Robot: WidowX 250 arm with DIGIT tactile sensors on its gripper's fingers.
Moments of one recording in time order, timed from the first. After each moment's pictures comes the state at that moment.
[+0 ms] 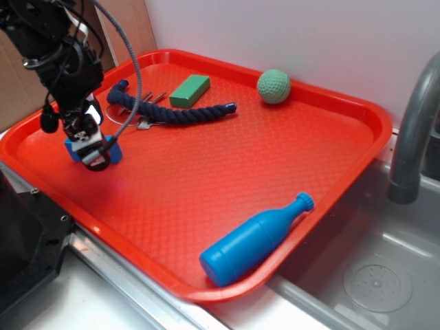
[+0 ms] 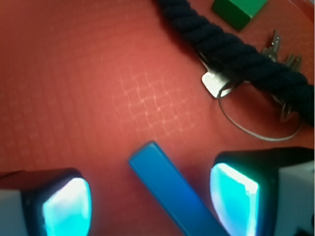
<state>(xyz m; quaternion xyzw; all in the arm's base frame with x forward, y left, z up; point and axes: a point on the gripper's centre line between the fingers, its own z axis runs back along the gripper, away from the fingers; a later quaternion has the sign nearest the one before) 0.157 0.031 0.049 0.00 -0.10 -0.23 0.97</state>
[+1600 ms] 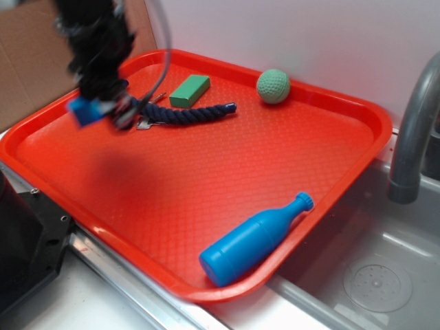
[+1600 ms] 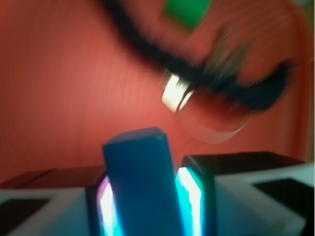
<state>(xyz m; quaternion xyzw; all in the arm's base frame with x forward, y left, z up) 0.200 0.000 0.100 0.11 -0.07 -0.04 0.99</state>
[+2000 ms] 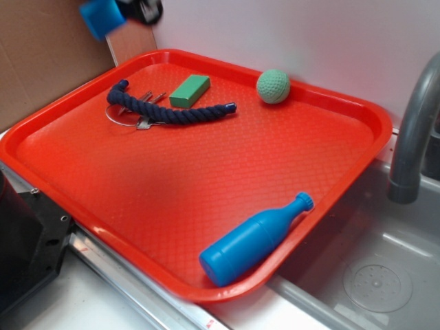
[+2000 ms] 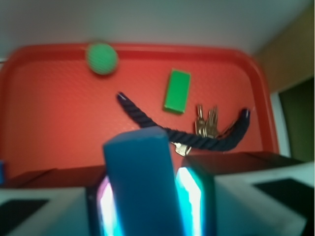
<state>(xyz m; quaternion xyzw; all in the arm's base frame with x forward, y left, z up) 0.215 -0.016 0.196 0.03 -0.13 0.00 0.99</state>
